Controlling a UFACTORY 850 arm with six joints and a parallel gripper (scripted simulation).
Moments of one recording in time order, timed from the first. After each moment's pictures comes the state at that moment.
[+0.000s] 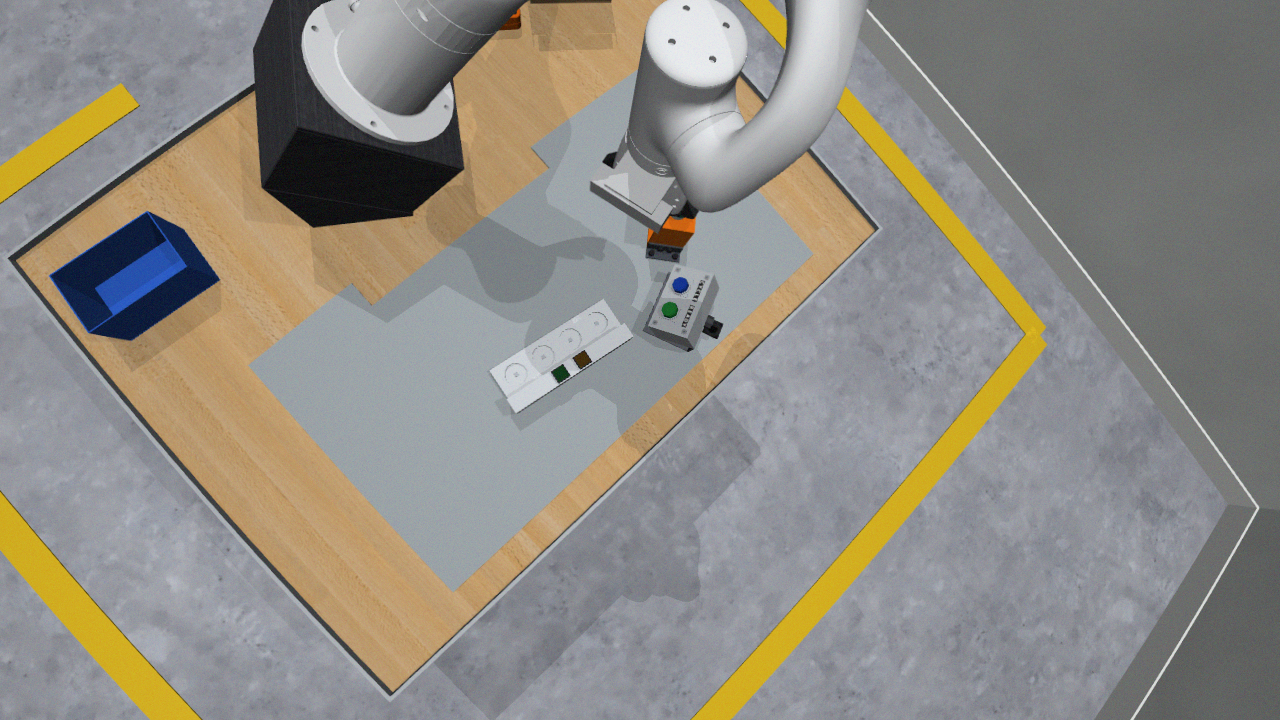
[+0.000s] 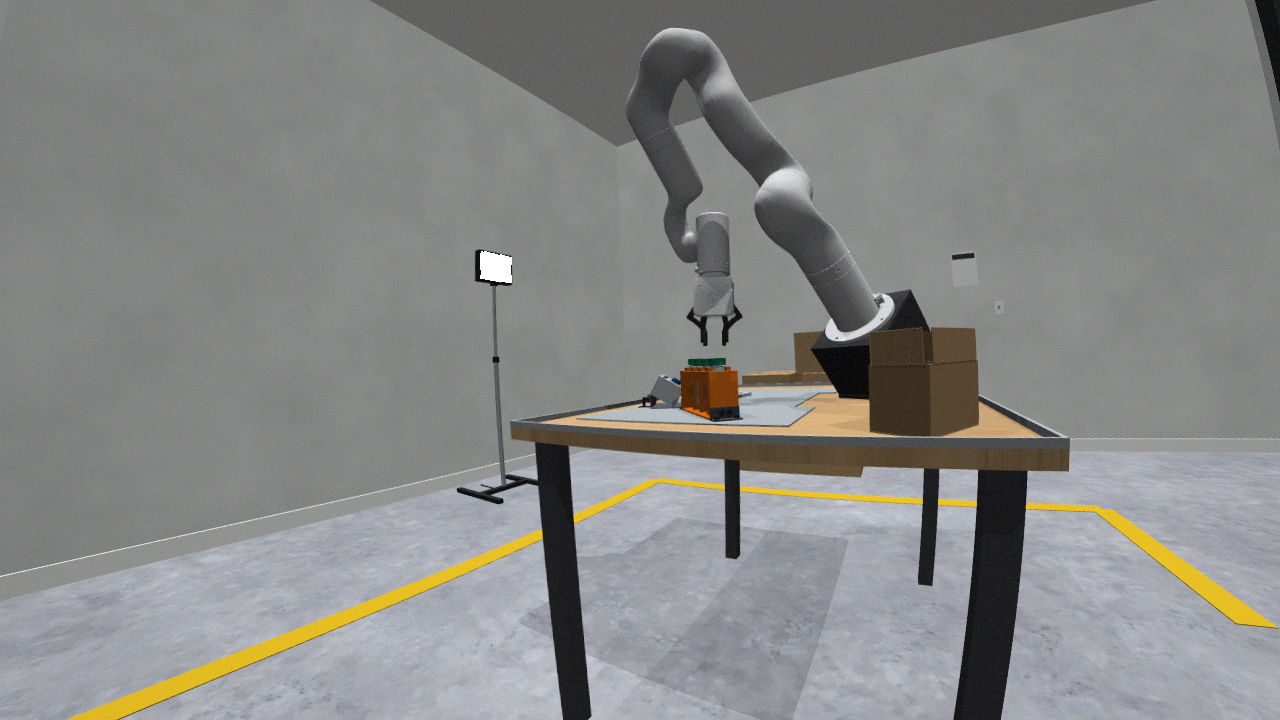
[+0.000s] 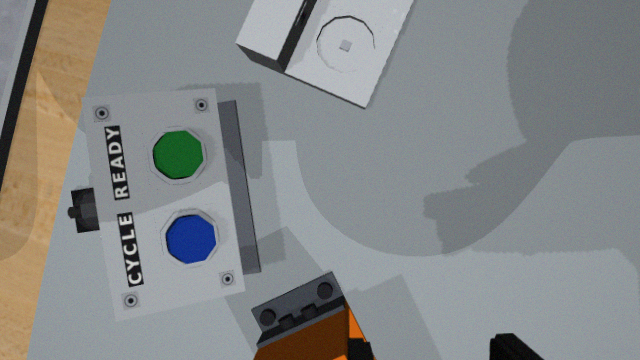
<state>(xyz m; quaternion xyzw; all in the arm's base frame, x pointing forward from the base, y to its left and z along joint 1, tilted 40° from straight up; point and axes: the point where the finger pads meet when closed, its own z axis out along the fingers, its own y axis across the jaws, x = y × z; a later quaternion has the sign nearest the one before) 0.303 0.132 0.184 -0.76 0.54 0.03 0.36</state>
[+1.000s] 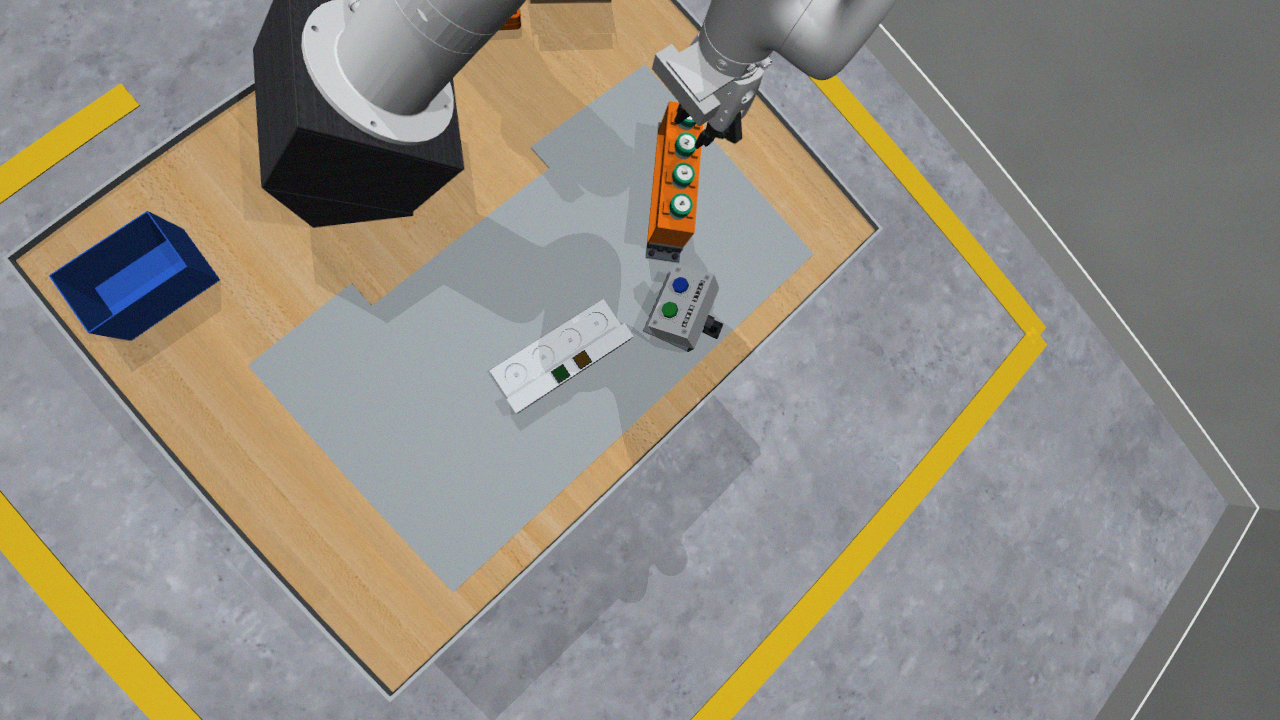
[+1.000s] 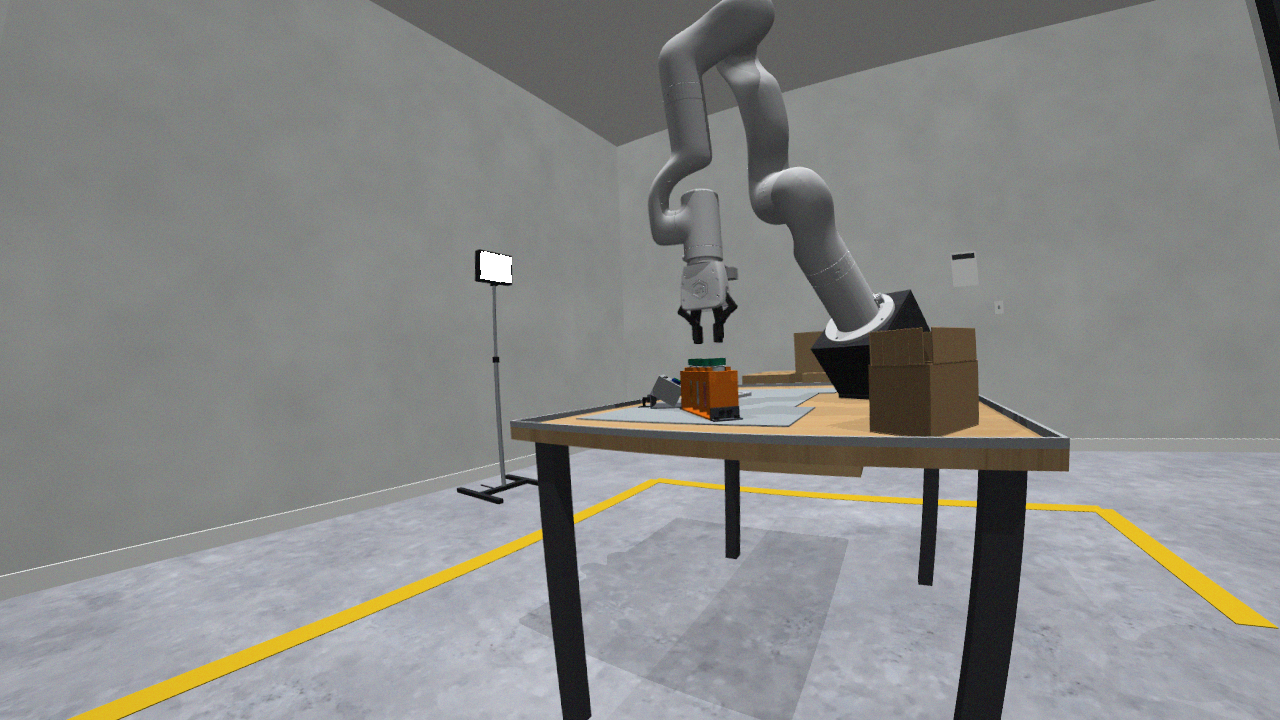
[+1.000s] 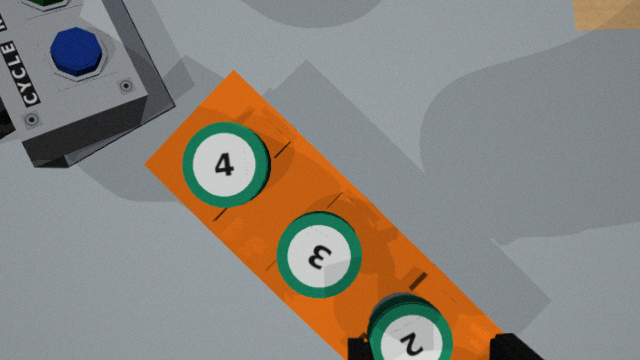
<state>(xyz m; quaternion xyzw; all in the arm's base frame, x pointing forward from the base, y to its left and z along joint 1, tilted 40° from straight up) 0.239 0.253 0.247 -0.67 0.66 0.09 0.33</state>
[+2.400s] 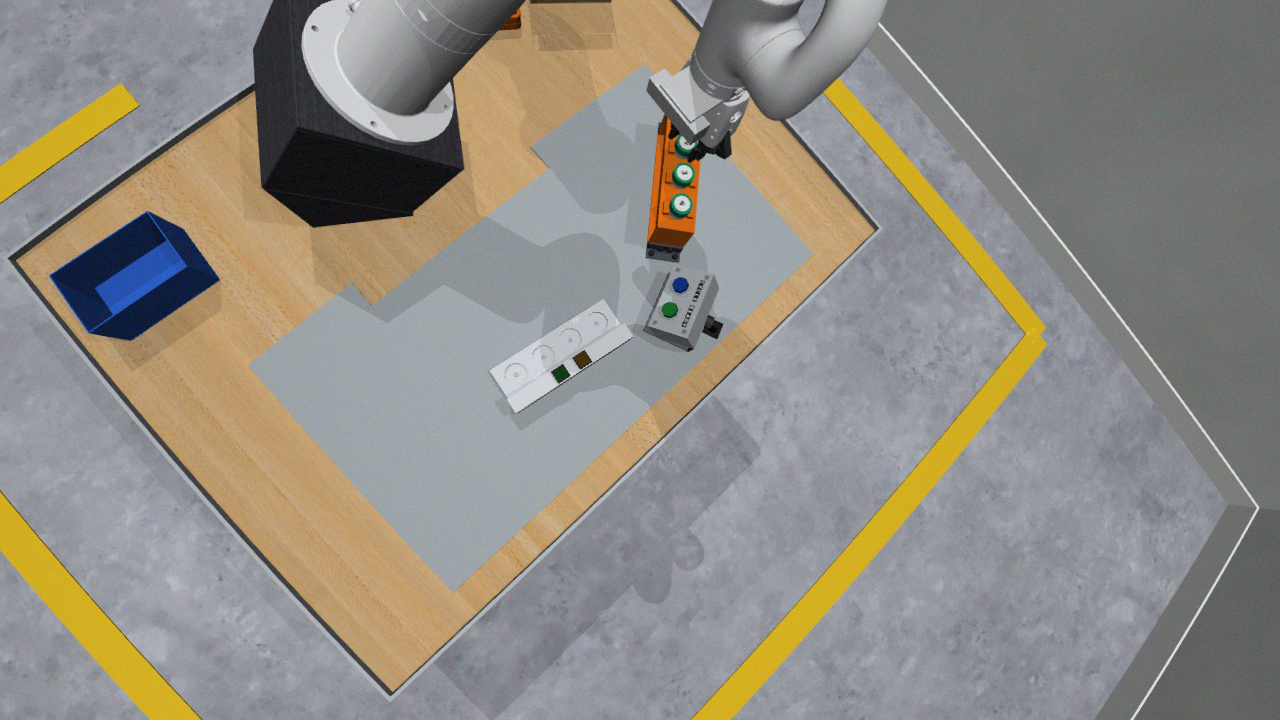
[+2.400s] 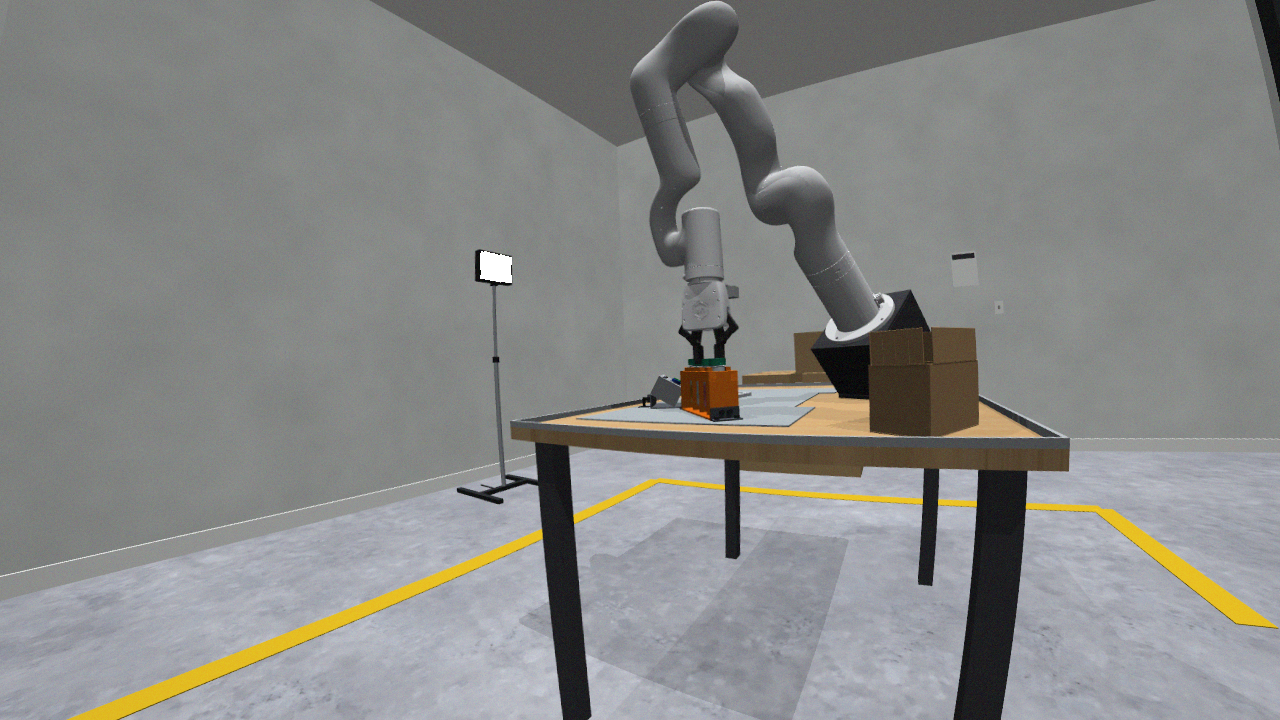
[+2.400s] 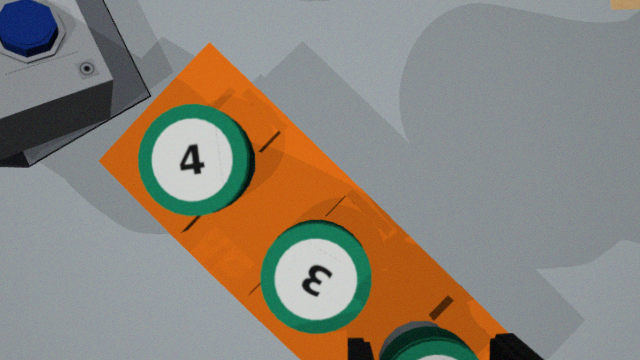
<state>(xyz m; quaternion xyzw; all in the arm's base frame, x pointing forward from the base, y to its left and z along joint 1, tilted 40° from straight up) 0.252 0.278 0.214 -0.67 0.66 0.09 0.33</state>
